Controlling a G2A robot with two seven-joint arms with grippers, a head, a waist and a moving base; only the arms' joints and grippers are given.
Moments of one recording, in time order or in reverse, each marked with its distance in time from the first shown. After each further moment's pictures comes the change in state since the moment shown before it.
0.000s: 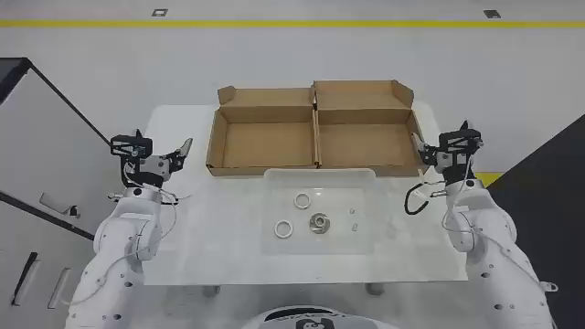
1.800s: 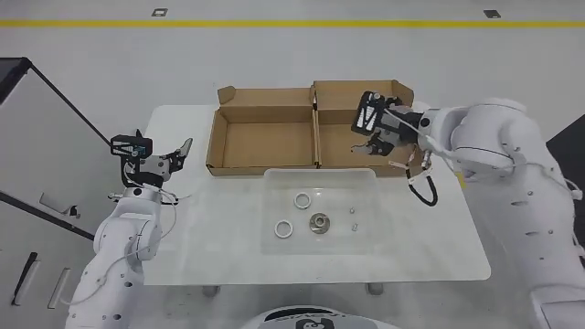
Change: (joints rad) left arm 0.000 0.000 0.000 0.000 0.000 0.000 0.000; right arm 0.671 0.184 -0.371 -0.160 0.494 -0.708 1.113
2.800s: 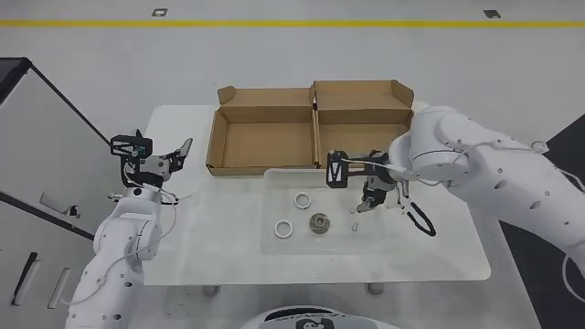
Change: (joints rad) left arm 0.000 0.000 0.000 0.000 0.000 0.000 0.000; right arm 0.482 0.251 -0.764 0.048 0.420 0.222 0.222
